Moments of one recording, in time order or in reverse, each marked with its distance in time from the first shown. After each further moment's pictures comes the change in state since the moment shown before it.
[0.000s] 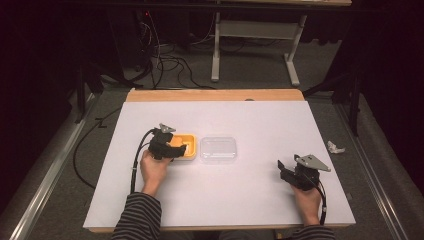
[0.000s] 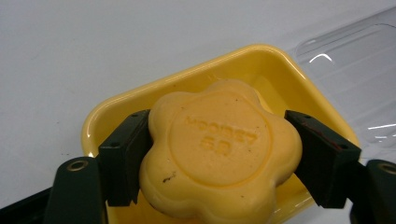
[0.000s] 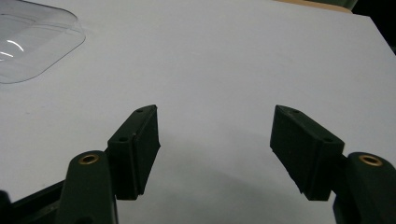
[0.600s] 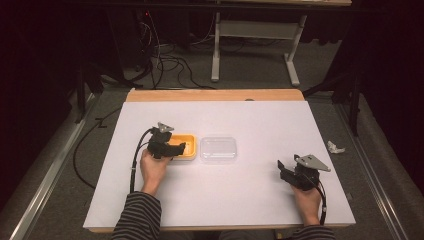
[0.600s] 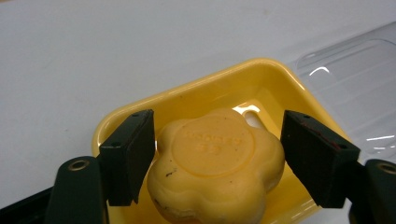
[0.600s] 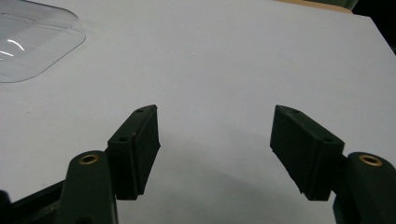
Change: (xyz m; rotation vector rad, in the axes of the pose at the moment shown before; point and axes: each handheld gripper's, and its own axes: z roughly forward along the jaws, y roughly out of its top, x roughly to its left) left arm 0.002 0.001 -0.005 -0.051 0.002 -0.010; right arm 0.000 0.000 0.000 0.001 -0.001 -0.002
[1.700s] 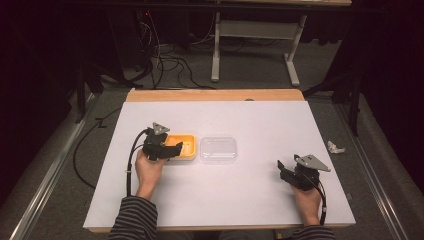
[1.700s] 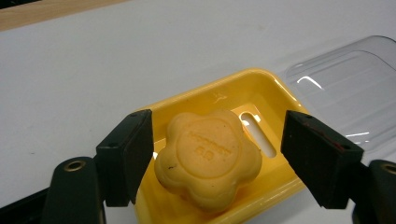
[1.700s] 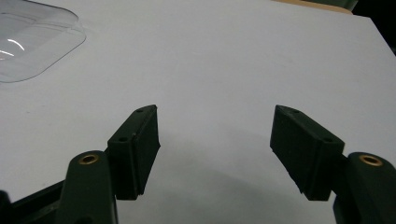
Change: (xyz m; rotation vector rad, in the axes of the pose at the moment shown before) left arm -0.002 -0.002 -0.025 -0.046 0.012 0.016; right arm 0.000 0.000 0.000 -0.002 0.001 -0.004
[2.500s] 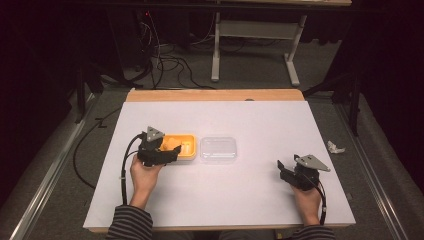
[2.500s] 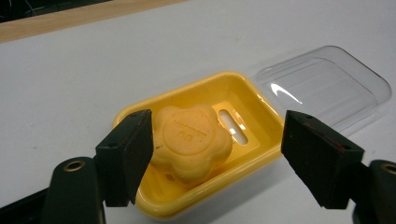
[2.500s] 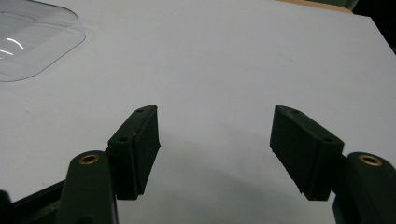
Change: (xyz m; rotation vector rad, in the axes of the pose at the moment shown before) left arm -0.006 -0.008 -0.029 -0.057 -0.049 0.006; right arm 0.000 0.000 0.000 0.004 0.000 -0.009
